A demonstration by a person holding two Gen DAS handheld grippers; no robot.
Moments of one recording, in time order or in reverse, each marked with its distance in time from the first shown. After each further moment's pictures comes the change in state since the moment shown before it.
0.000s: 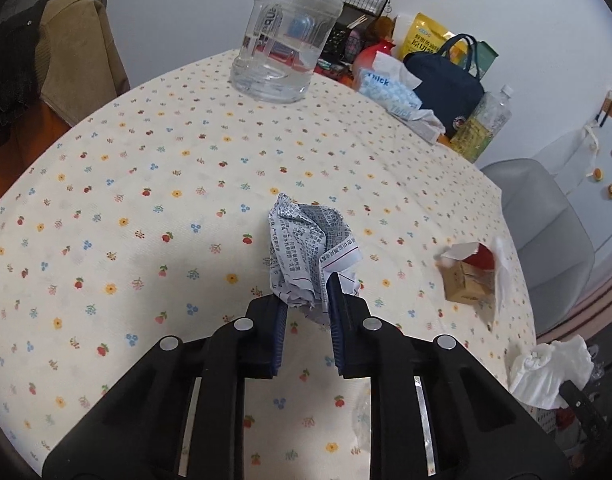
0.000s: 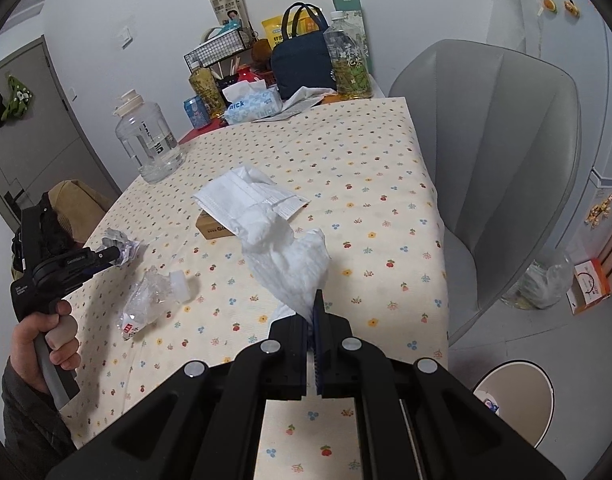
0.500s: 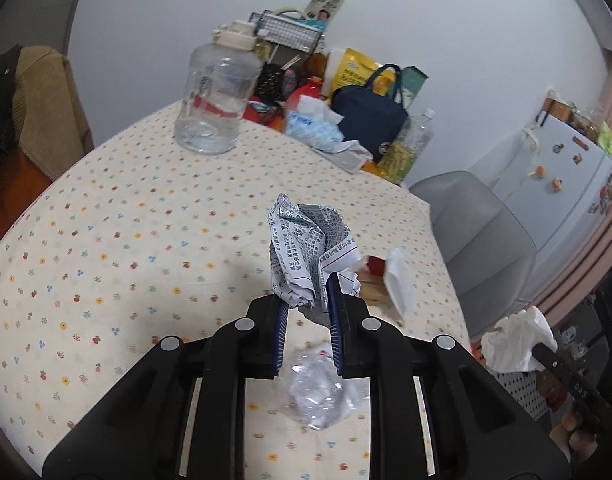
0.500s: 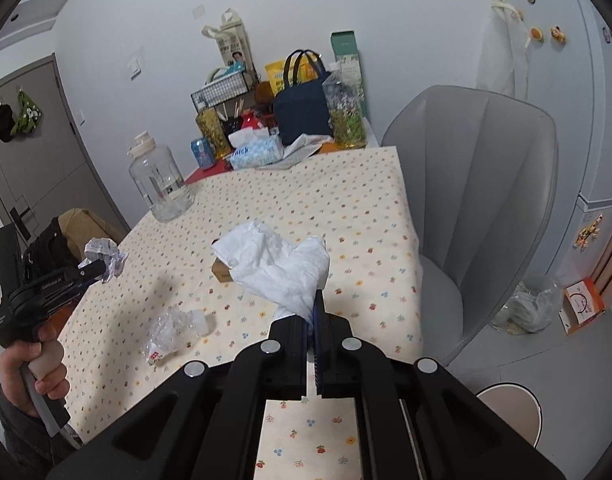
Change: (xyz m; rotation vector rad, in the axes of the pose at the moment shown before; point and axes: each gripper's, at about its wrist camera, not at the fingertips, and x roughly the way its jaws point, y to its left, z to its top) left arm -0.075 -0.048 -0.002 0.097 -0.111 -0.167; right arm -0.063 -0.006 0.021 0.009 -0.142 -0.015
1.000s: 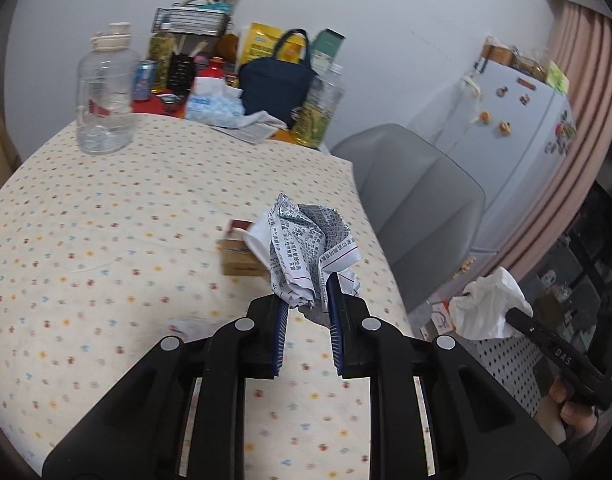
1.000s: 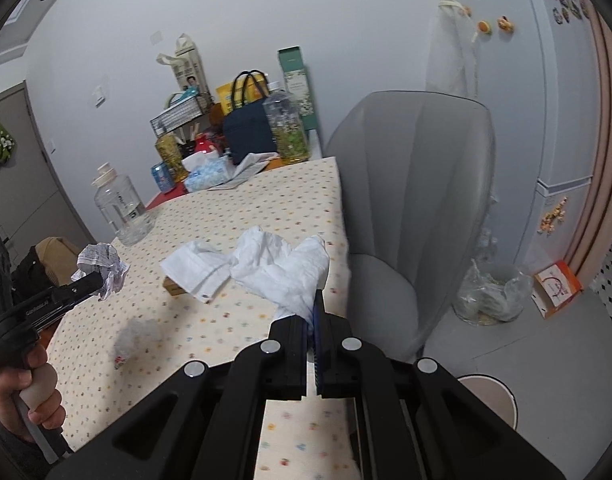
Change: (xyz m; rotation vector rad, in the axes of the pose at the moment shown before) left arm 0.022 -0.114 -0.033 0.162 0.074 -0.144; right arm -0.034 -0.074 -0.009 0.088 -0.033 -0.118
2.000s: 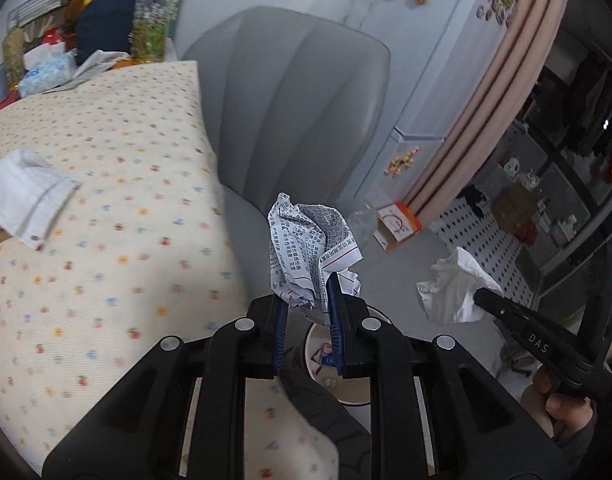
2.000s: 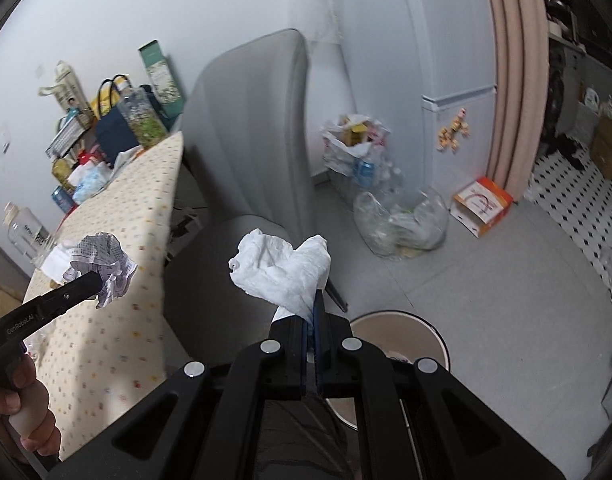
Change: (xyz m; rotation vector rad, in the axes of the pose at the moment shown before) left arm 0.129 -0.193 -0.083 0.261 0.298 -0.169; right arm -0.002 -0.183 -0.073 0.264 0.103 -0.234
